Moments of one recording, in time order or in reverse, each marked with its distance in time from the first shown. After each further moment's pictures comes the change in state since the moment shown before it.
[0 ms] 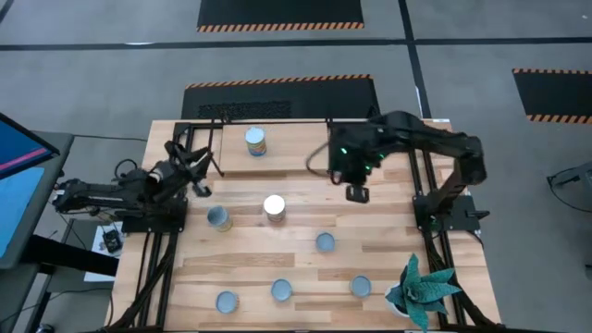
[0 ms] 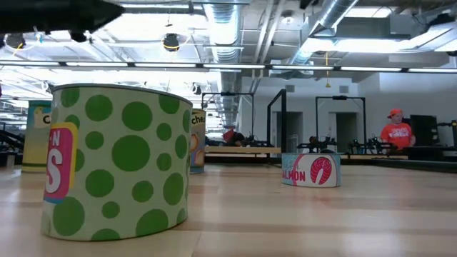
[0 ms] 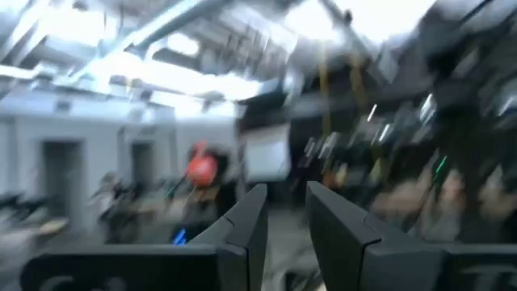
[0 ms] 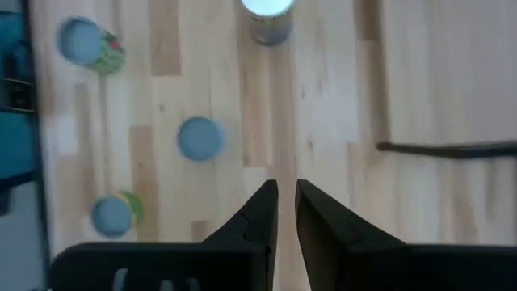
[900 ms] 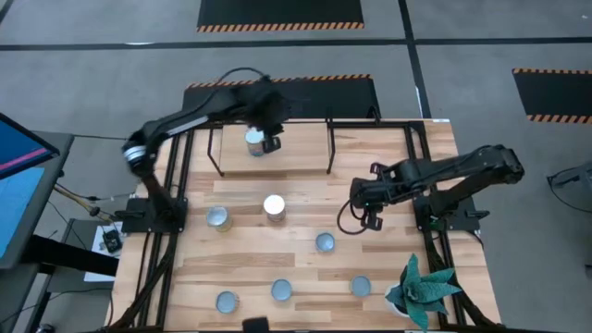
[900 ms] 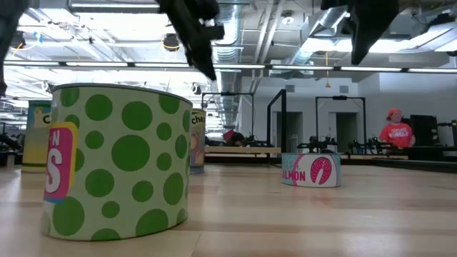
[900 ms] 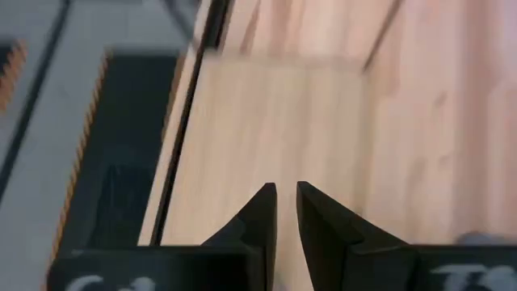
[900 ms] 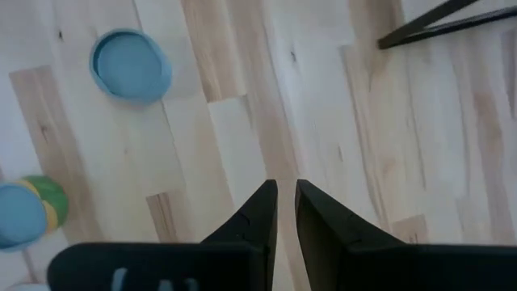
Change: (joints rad) left arm 0.548 1.491 1.592 -1.547 0.621 -0.006; right arm 0.224 -0.313 -0.752 0.324 0.234 0.344
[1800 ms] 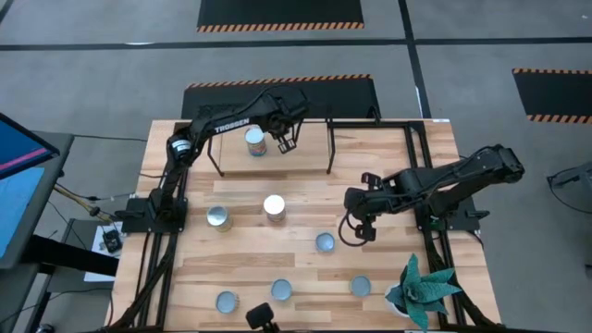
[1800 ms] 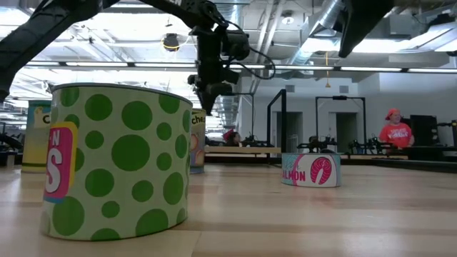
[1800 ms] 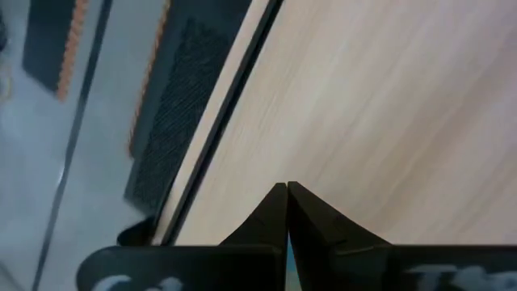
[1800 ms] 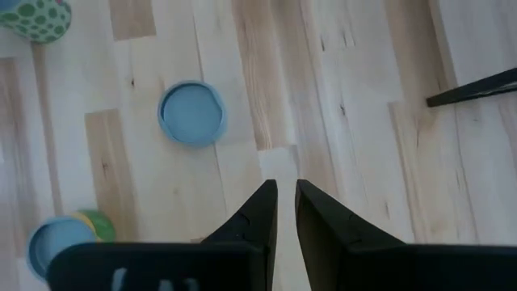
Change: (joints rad) left arm -0.058 0.359 0.276 -0.277 -0.471 -0.333; right arm 0.069 0.001 -0.040 0.195 -0.006 0.013
